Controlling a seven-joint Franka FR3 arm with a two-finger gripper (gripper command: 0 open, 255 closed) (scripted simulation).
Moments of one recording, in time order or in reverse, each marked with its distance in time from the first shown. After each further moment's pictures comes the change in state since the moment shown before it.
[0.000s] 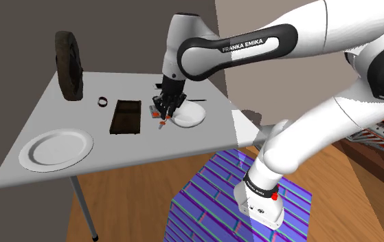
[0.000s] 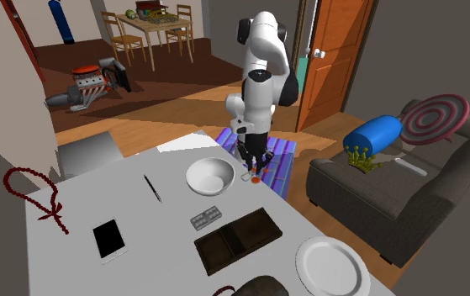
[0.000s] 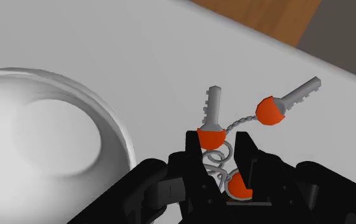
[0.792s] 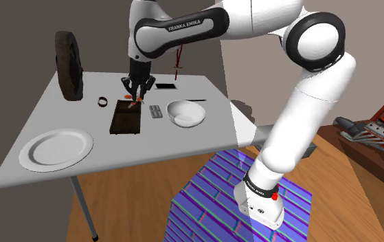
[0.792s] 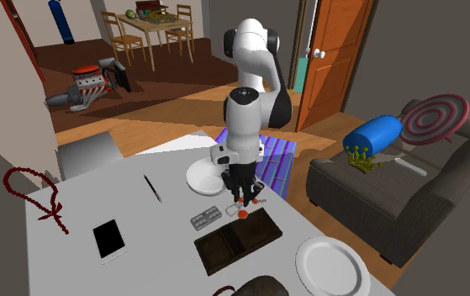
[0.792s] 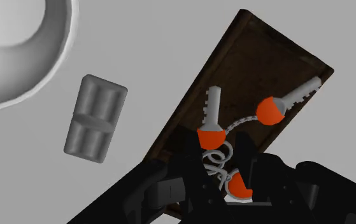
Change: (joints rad) arm -0.064 0.487 0.007 0.510 -0.150 -0.037 0.036
